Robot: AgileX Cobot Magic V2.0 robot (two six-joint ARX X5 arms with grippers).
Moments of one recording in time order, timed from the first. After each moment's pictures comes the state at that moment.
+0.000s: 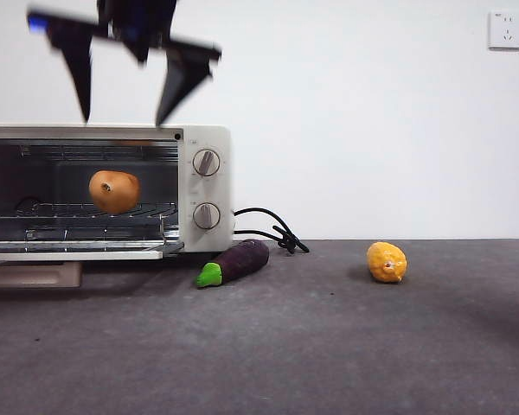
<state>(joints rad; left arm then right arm) -0.11 0.70 1.34 -1.31 -0.05 0.07 0.95 2.29 2.48 -1.14 0.24 0.18</state>
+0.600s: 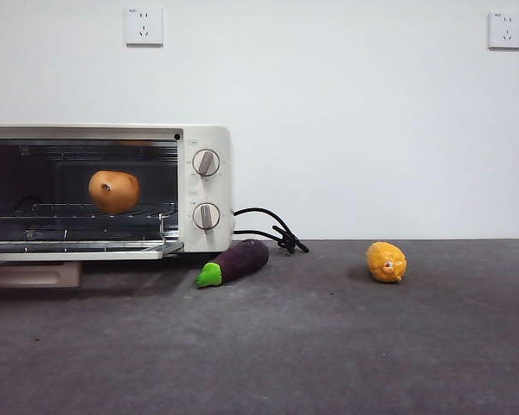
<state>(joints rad) 0.03 1.04 1.34 -1.03 0.09 0.13 1.05 1.96 2.48 -1.36 0.27 0.06</state>
